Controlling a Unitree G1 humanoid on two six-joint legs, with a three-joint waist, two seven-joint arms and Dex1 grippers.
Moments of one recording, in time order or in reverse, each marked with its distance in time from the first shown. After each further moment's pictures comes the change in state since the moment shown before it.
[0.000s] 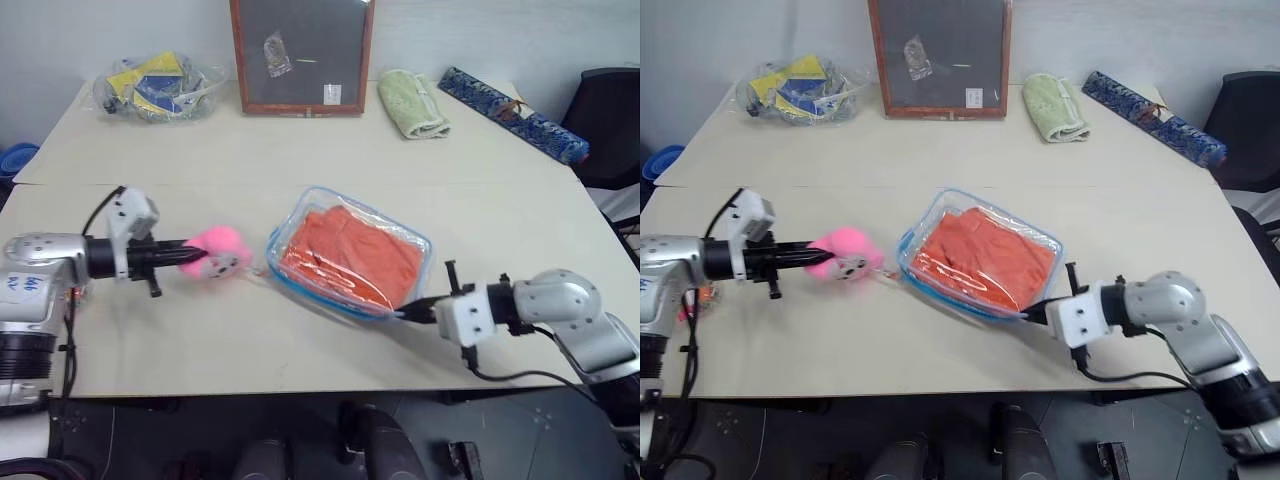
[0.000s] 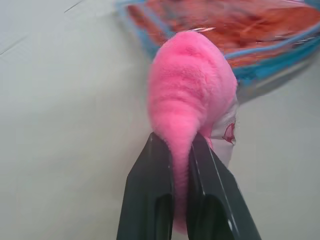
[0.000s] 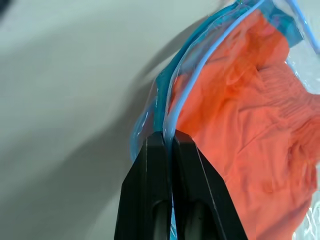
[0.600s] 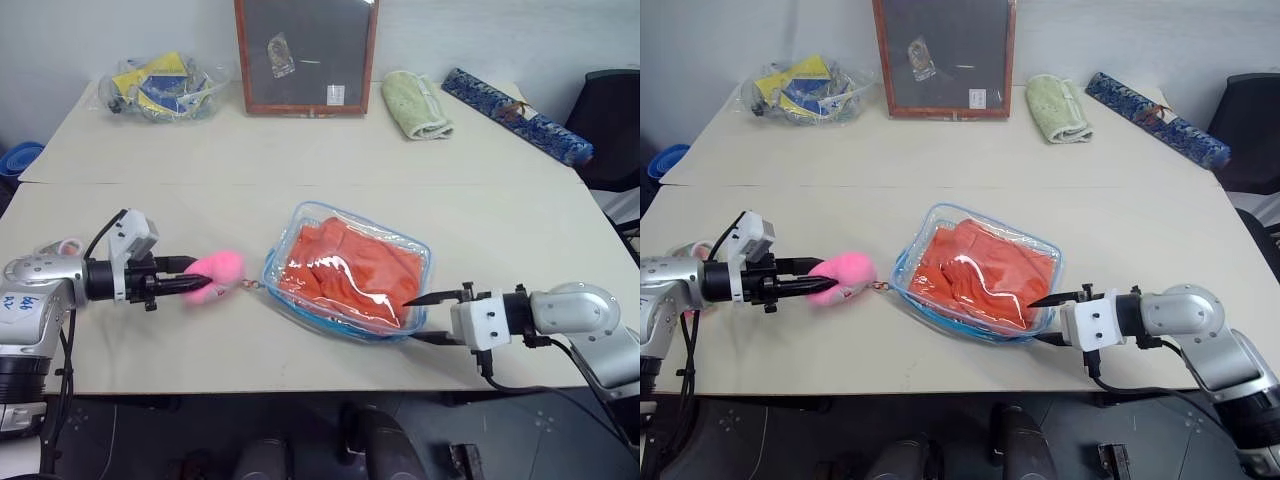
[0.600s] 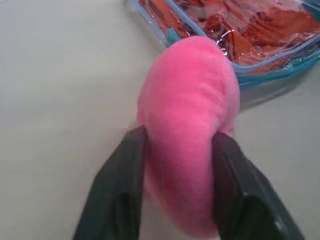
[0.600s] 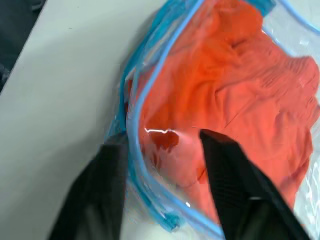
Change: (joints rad) left arm 0.143 -0.022 0.008 -0.155 -0.059 0.094 -0.011; right arm 0.069 -0.003 -0.055 -0.040 0.046 0.137 -0.053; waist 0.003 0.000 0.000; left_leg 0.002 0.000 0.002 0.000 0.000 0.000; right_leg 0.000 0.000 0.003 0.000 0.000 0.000
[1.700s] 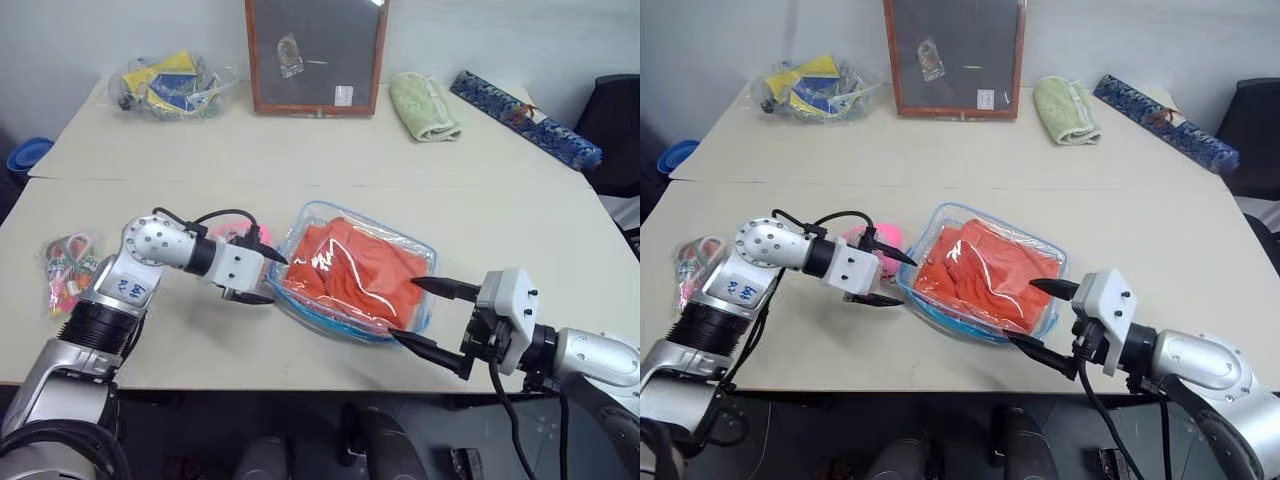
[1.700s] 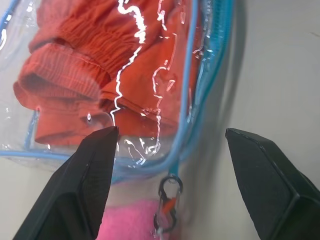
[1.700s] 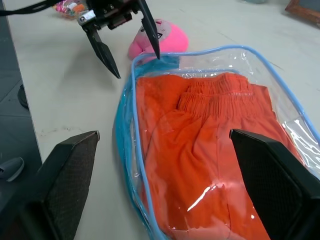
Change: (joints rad) left arm -0.341 -0.174 -0.433 0.120 0.409 -0.858 -0.089; right arm 0.334 0.118 -0.299 -0.608 0.538 0.779 -0.475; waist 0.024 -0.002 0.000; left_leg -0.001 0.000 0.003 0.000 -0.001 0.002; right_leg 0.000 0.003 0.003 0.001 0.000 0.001
